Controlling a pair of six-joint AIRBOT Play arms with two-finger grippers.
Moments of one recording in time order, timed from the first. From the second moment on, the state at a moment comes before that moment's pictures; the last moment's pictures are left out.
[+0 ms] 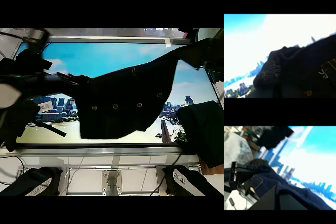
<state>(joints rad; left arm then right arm) -0.43 -1.00 1.31 1.44 -1.08 -1.54 -0.17 -1.06 1.60 -0.57 1.40 1.42</state>
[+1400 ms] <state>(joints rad) -0.34 -1.49 1.31 1.50 -0.39 -1.83 0.02 -1.67 1.63 -0.76 0.85 1.11</state>
